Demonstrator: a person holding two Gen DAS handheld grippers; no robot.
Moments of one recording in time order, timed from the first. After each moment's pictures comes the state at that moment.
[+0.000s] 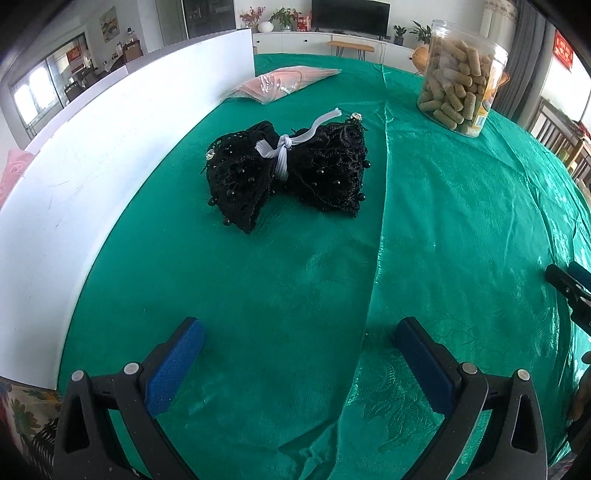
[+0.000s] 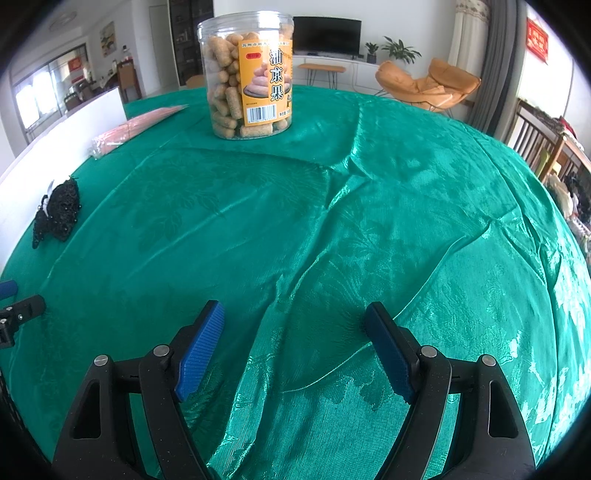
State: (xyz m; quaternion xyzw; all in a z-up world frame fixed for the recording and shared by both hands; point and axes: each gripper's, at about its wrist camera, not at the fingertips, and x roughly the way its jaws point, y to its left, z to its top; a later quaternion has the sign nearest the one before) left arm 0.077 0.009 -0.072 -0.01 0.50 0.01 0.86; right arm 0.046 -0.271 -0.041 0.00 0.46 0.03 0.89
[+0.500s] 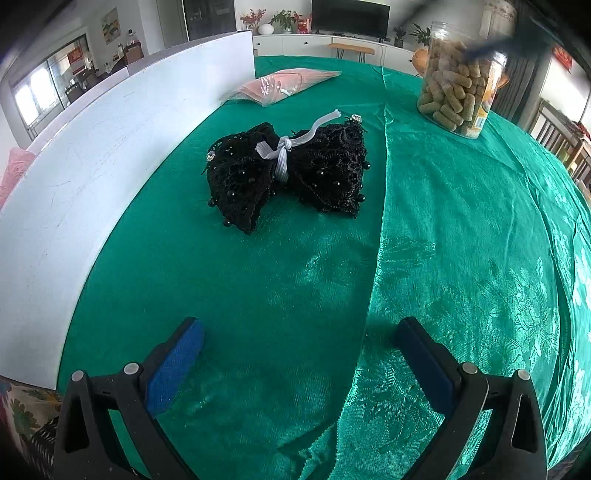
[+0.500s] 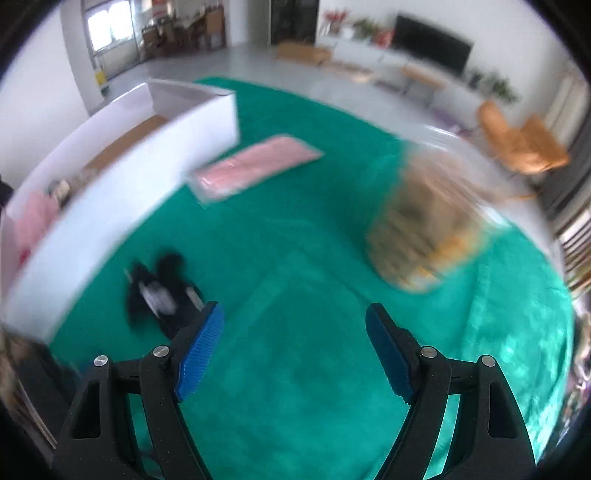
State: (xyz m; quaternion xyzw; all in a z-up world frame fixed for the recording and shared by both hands) left arm 0.076 0.010 -0.071 -0.01 0.50 0.01 0.86; right arm 0.222 -0.082 0.072 -0.08 0.54 0.19 0.82
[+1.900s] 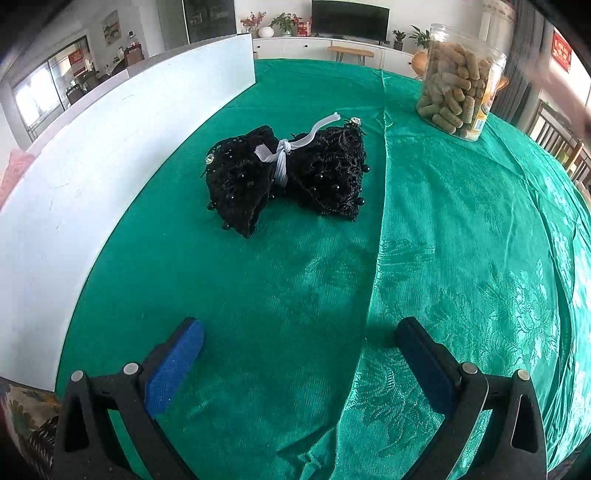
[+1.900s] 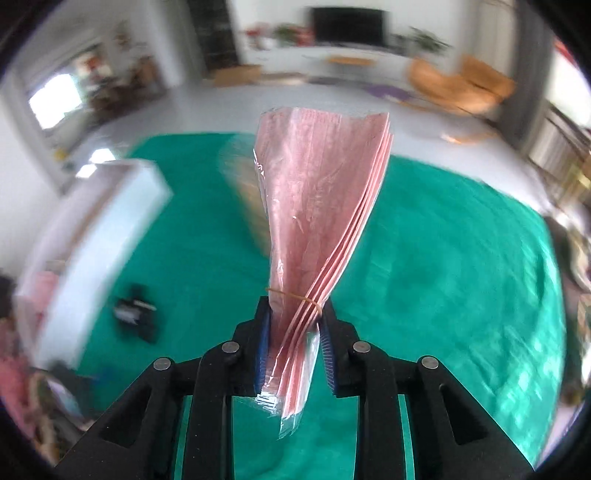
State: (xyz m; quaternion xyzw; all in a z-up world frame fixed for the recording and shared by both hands) left arm 0.077 0.007 -0.072 -0.01 0.49 0.01 0.87; right arm 0.158 -0.289 0.074 0.04 0.53 0.03 0.85
